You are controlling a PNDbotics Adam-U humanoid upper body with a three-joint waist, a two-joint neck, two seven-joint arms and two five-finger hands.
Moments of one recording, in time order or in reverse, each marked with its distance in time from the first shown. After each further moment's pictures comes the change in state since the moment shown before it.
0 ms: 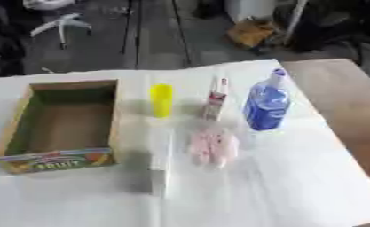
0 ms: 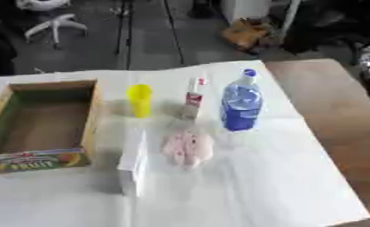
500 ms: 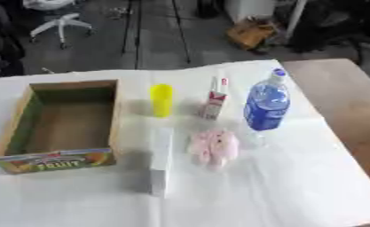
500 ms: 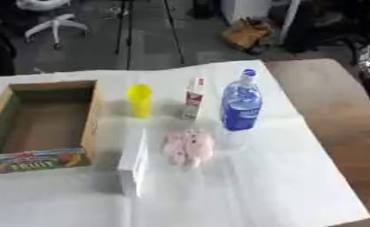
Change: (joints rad) left arm 0.000 0.000 0.000 0.000 -0.001 0.002 0.001; right arm -0.002 0.000 0.000 0.000 0.000 -0.001 0.006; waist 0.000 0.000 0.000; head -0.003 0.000
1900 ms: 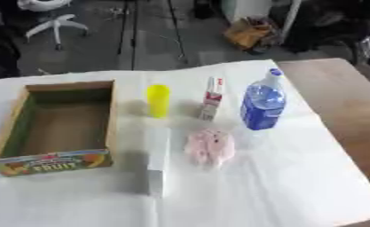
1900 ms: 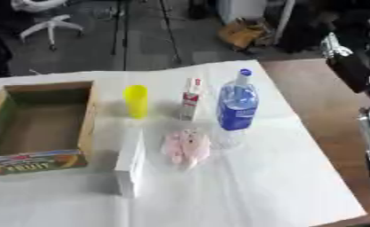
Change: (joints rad) left arm 0.002 -0.008 -0.006 0.000 -0.008 0.017 -0.012; right arm -0.149 -0.057 0.075 0.121 0.116 0.114 0.072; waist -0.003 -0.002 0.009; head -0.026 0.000
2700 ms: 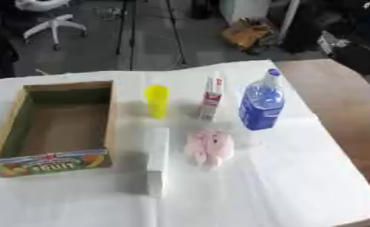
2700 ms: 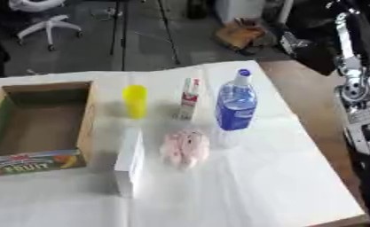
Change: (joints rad) left arm 0.002 0.000 -0.006 0.000 -0.005 0.012 -0.010; right arm -0.124 -0.009 0.071 0.077 0.197 0.031 0.089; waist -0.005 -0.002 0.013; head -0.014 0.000
